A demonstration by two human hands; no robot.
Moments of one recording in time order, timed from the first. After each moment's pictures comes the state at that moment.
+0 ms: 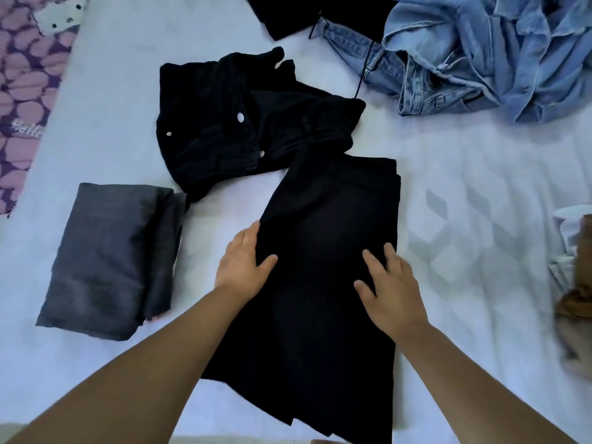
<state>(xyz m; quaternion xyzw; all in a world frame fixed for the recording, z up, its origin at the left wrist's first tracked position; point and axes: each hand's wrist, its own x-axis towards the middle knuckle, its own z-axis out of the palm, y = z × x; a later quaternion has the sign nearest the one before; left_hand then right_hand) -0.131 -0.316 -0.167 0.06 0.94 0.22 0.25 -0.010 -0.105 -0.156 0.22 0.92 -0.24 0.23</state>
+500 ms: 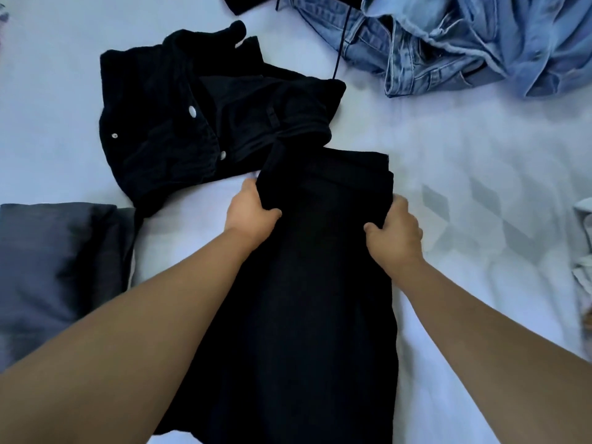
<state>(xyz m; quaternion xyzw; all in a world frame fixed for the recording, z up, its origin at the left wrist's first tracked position) -0.214 -0.223 -0.195 -0.01 0.92 0.31 0.25 -0.100 -0.047 -0.198 0.41 0.83 -0.37 0.11</state>
